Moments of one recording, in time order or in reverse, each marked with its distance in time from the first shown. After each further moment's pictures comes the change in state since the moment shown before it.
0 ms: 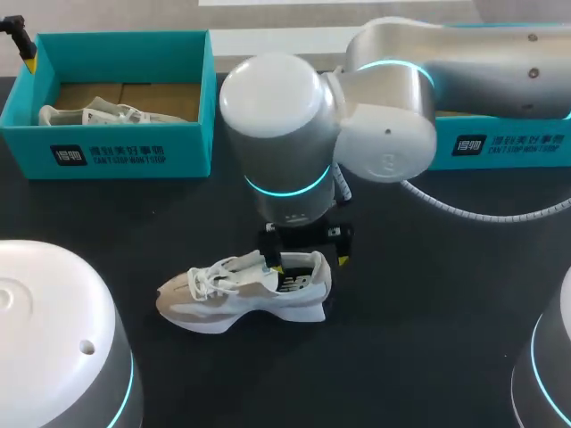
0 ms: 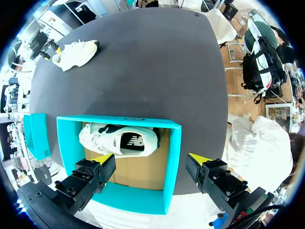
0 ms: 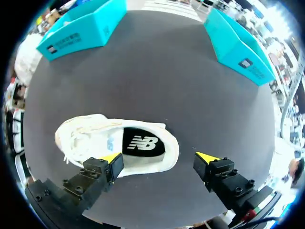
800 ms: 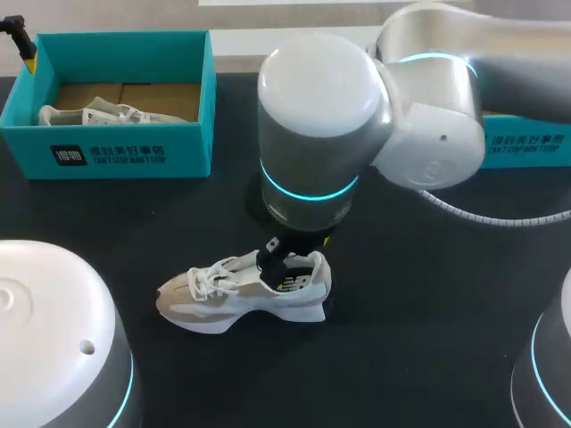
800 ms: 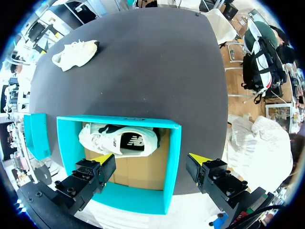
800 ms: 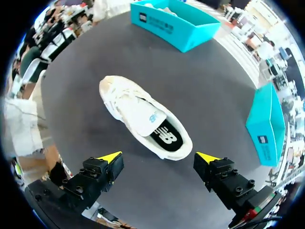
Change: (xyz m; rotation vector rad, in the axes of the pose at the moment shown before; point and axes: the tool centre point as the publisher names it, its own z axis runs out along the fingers) left arm 0.000 0.000 0.000 0.000 0.000 0.000; right arm 0.009 -0.022 -0.048 -0.126 0.120 -0.707
